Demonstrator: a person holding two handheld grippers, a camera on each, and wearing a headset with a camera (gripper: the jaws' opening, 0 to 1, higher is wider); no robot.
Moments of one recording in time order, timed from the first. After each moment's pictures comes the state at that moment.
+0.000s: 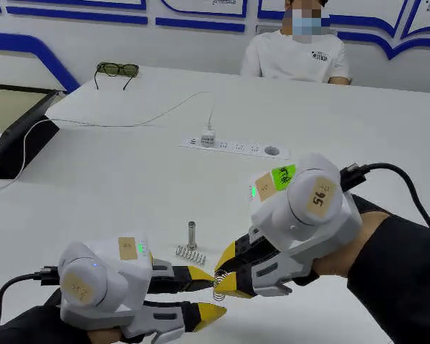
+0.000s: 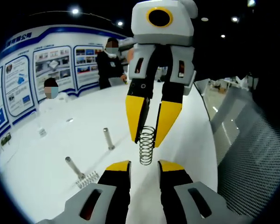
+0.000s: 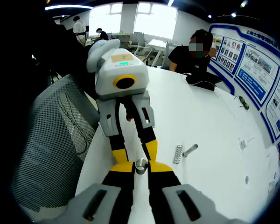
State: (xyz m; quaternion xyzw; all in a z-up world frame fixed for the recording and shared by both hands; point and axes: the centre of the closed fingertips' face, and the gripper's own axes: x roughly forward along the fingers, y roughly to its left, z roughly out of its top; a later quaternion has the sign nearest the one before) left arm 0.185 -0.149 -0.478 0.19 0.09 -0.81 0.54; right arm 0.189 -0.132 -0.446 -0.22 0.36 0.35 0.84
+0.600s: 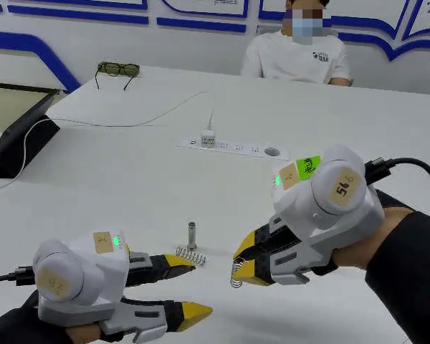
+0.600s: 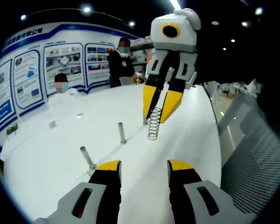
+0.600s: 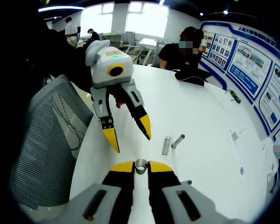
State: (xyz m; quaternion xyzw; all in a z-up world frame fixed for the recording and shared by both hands) left arm 0.211 -0.137 -0.477 0.17 0.11 -0.79 0.58; right arm 0.188 -0.163 -0.440 -0.21 0.36 0.31 0.85
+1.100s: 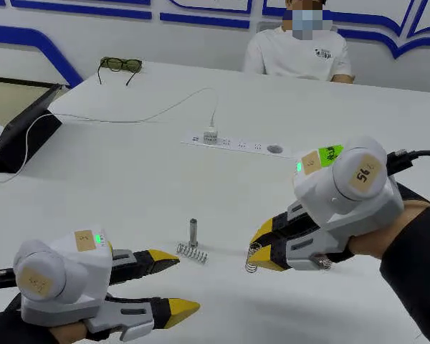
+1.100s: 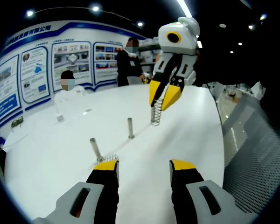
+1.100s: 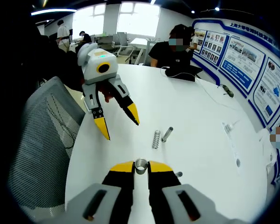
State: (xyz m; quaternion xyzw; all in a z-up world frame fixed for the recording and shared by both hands) left arm 0.225 -0.127 -0.481 0.16 0.12 -0.77 0.61; right arm 0.191 -0.190 -0.438 -0.20 0.36 0.28 0.87
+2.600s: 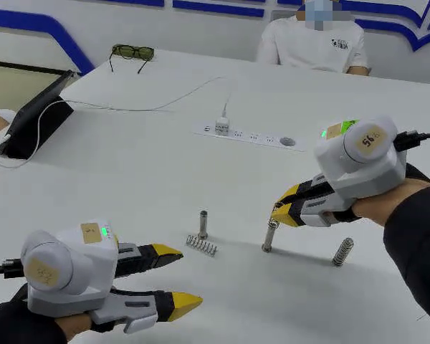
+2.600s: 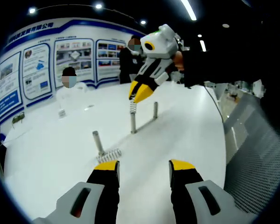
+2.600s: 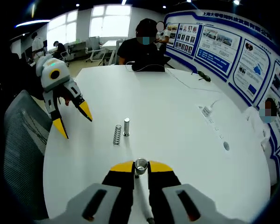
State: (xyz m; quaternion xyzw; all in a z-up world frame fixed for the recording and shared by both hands) left arm 0.231 -0.123 -0.490 0.16 0.13 -0.76 0.61; right arm 0.233 -0.258 -0.454 -0.15 0.37 0.18 0.90
